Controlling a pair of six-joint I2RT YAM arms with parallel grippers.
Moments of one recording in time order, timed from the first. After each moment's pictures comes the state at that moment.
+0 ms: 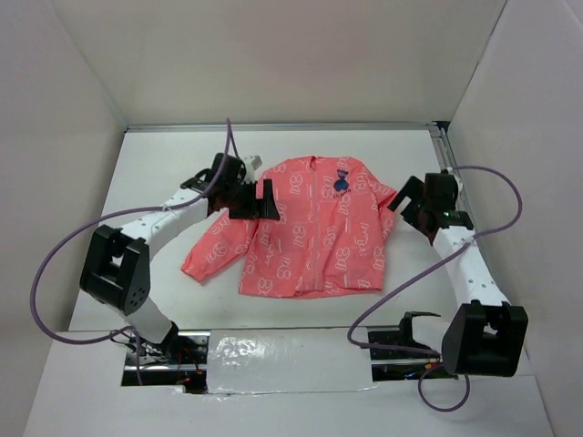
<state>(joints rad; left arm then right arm) -0.40 1.61 1.21 -0.44 0.34 -0.41 -0.06 1.16 0.87 -0.47 0.08 0.56</state>
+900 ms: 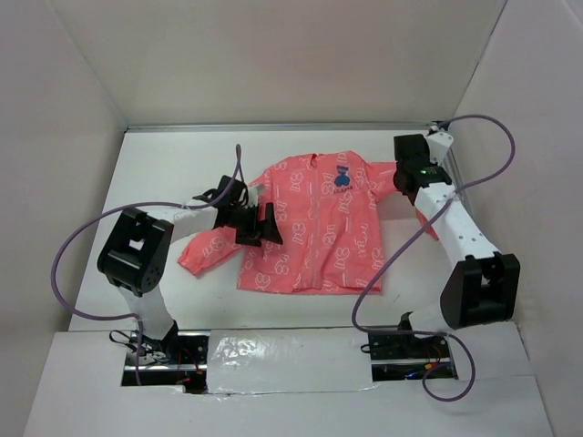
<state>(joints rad) -0.39 1.78 1.02 -0.26 0.56 -0.45 0.08 1.46 1.21 -0.59 0.63 0.54</state>
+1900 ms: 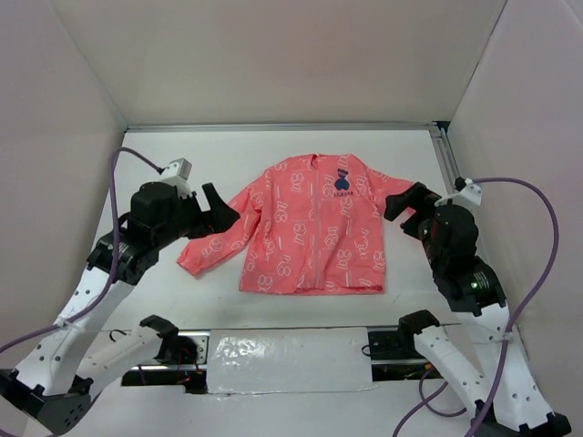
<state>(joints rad) -0.43 0.87 1.06 -0.68 0.05 -0.61 0.28 0.64 0.91 -0.58 0.30 0.61</state>
